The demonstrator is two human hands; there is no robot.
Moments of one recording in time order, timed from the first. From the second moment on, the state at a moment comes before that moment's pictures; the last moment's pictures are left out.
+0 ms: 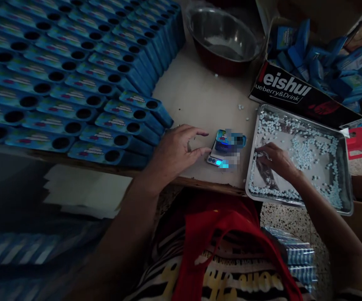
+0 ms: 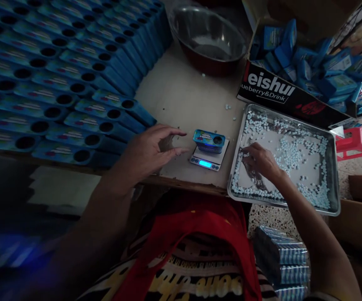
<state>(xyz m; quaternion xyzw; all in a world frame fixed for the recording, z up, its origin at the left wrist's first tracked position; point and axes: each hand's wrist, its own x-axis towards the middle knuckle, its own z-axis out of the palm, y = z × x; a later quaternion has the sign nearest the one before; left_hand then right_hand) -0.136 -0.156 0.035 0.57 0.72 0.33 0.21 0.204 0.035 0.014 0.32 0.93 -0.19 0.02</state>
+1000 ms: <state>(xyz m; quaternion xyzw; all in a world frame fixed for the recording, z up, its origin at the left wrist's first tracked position) -0.138 -0.166 0.031 0.57 0.72 0.33 0.22 0.173 0.001 0.015 0.52 0.84 -0.14 0.01</state>
